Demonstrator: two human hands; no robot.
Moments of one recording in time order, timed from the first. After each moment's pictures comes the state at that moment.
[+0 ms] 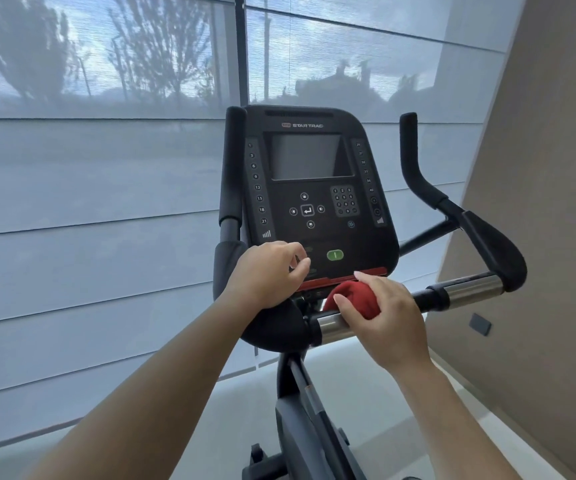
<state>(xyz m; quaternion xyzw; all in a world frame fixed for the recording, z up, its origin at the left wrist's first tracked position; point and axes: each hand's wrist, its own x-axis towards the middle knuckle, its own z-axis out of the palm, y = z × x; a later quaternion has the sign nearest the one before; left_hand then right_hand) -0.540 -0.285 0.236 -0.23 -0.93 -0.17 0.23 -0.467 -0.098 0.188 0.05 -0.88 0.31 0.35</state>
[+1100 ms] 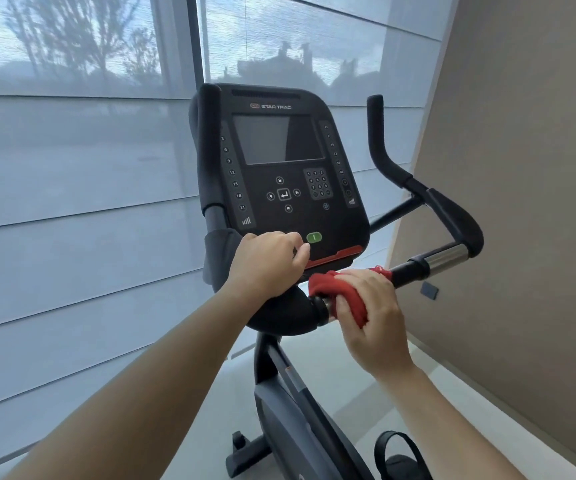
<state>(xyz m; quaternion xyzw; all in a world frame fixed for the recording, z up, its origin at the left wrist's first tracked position) -0.539 -0.287 0.231 -0.27 -0.93 -0.14 0.22 -0.448 -0.131 0.161 0.11 -0.84 0.29 0.43</state>
